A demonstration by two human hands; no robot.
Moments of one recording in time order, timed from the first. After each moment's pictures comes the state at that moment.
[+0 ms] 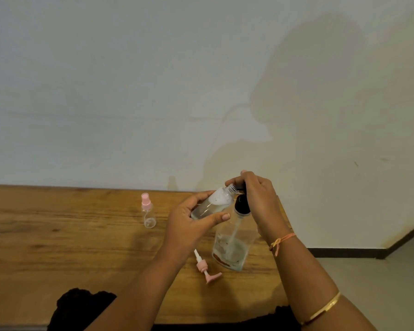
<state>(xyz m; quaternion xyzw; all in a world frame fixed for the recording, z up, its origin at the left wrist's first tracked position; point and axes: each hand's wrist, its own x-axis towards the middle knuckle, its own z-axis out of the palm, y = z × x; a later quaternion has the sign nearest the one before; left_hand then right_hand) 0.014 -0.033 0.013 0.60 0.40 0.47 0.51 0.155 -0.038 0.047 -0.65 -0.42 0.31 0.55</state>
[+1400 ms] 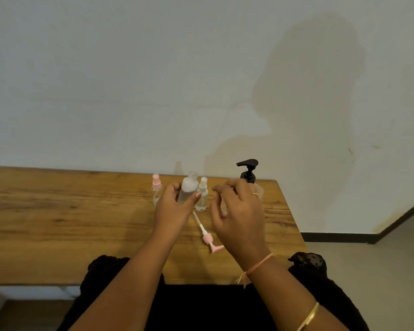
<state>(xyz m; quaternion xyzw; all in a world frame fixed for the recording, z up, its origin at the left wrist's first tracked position) -0.024 -0.041 -0.009 0.55 0.53 0.45 0.45 0.092 -0.098 0.009 -0.61 -0.65 -0.17 0.42</state>
